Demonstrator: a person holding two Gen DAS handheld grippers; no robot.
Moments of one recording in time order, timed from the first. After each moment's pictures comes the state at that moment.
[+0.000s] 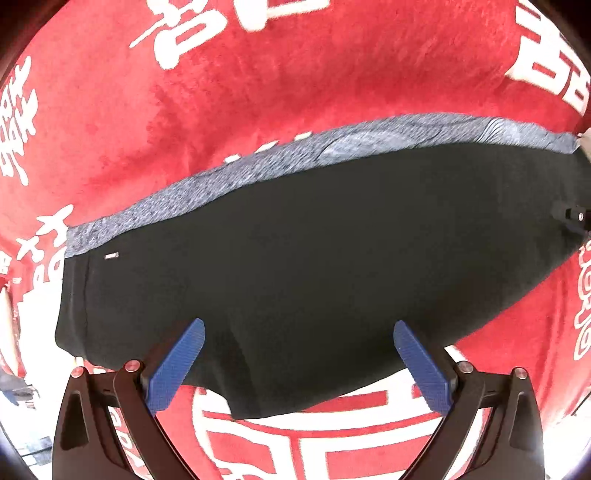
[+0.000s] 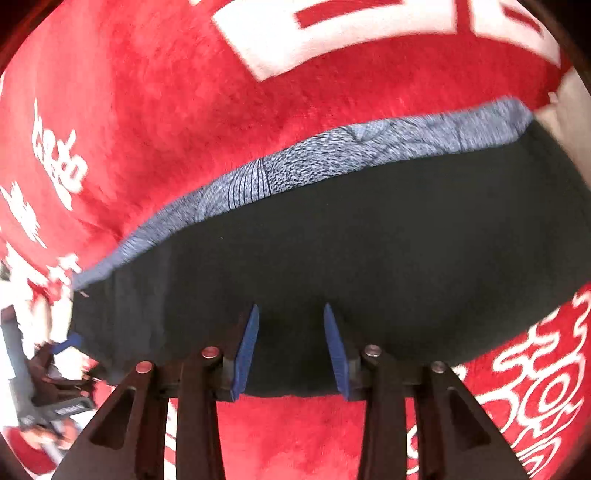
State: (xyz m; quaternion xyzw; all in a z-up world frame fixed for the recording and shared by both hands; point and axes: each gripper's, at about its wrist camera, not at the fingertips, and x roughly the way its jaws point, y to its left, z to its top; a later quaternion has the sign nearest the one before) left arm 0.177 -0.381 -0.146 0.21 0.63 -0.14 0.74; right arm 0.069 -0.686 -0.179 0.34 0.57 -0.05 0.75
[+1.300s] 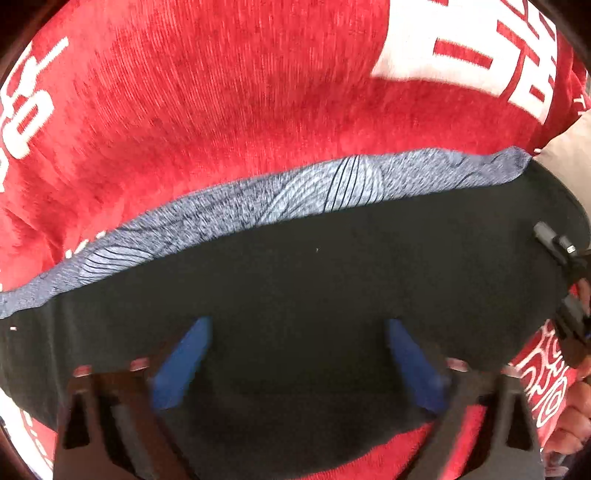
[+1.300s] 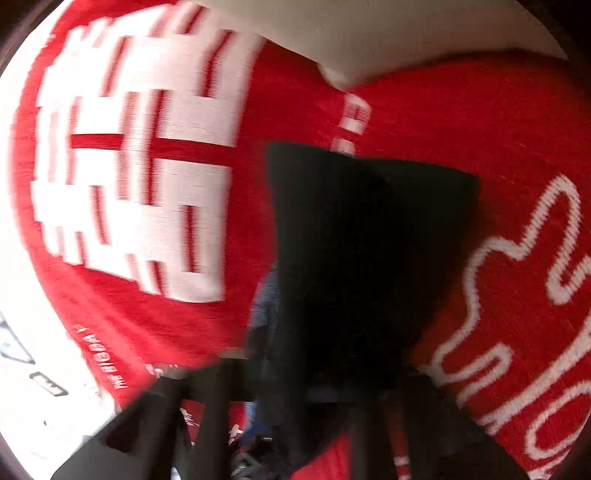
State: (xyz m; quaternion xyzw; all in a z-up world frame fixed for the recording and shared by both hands) left arm 0.155 -0.564 -0.170 0.16 0.60 -0.22 0.75; right arm -0.035 -0.817 -0.230 0.67 0.26 -0.11 0.68
